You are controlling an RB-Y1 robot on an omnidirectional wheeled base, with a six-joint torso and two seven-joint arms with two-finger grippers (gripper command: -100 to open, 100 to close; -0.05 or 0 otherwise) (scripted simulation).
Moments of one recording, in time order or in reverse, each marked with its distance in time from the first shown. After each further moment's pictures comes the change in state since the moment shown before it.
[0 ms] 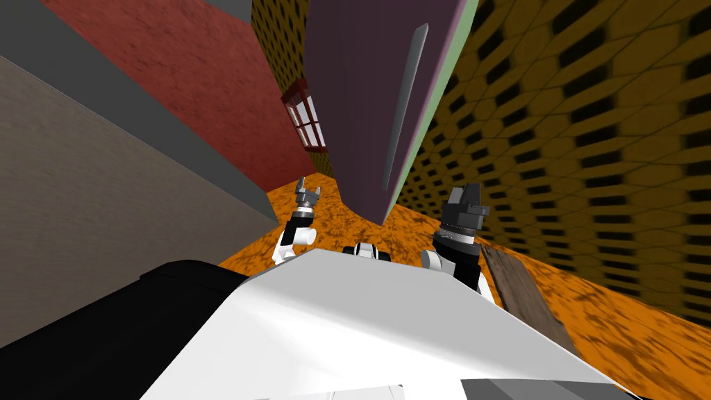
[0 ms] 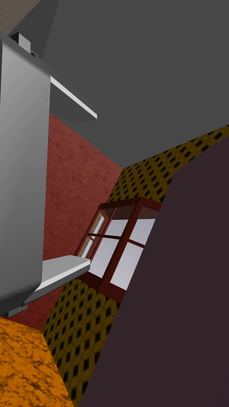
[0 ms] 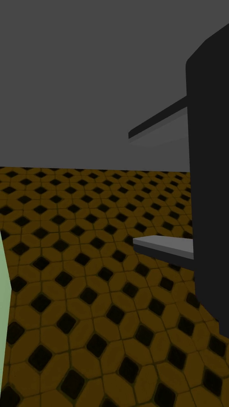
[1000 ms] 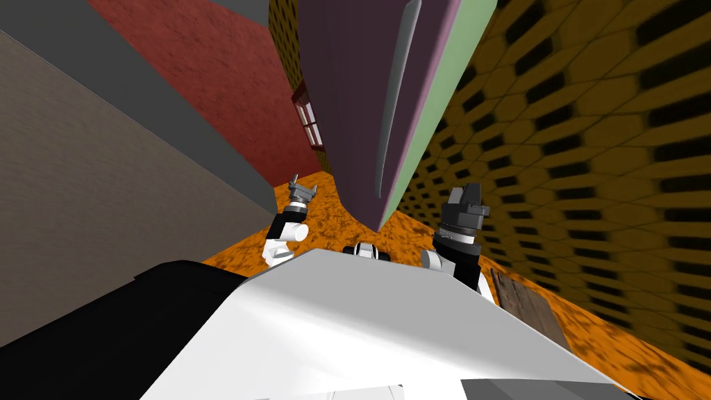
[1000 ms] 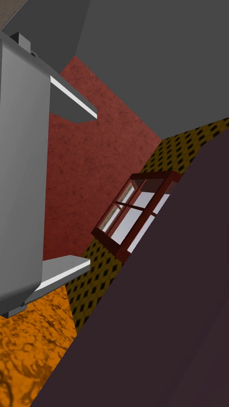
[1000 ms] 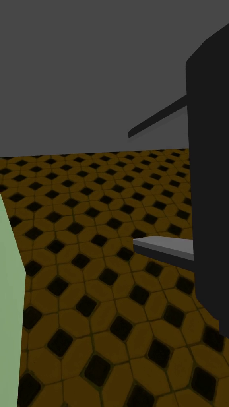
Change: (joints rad) left arm -0.050 0.032 0.122 -0.069 0.191 0.246 0.125; right arm 0.000 0.000 0.000 0.000 0.000 0.000 0.000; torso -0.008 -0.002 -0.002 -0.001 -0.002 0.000
